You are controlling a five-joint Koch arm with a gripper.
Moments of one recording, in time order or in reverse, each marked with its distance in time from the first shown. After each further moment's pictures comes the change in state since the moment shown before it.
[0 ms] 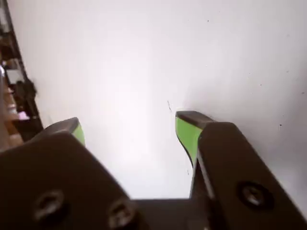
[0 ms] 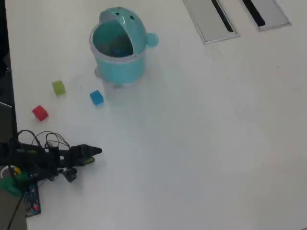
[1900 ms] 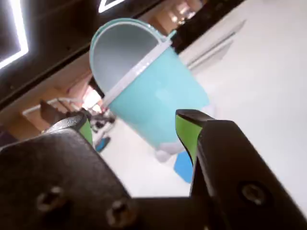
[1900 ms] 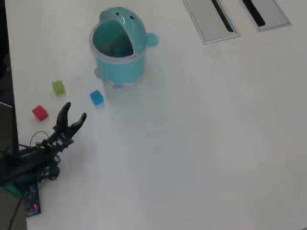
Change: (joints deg) arm -40.8 0.0 -1.7 -48.7 -45.4
